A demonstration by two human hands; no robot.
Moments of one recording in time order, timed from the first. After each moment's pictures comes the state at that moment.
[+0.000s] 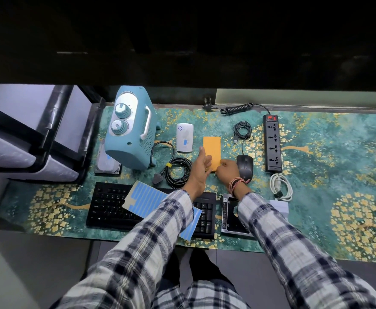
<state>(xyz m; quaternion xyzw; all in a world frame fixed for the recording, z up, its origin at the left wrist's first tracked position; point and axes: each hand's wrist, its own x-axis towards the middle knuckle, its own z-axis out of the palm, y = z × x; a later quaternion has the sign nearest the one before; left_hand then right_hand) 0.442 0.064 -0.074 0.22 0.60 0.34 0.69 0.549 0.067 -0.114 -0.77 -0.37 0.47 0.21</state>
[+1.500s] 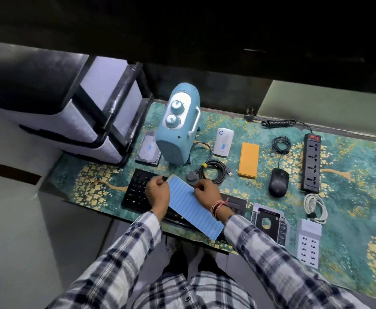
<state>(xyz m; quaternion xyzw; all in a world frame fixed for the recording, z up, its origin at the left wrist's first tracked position) 0.233 -0.016 -0.110 0.20 0.85 0.34 0.34 0.401 0.009 -0.093 -0.63 -0.59 0.50 0.12</state>
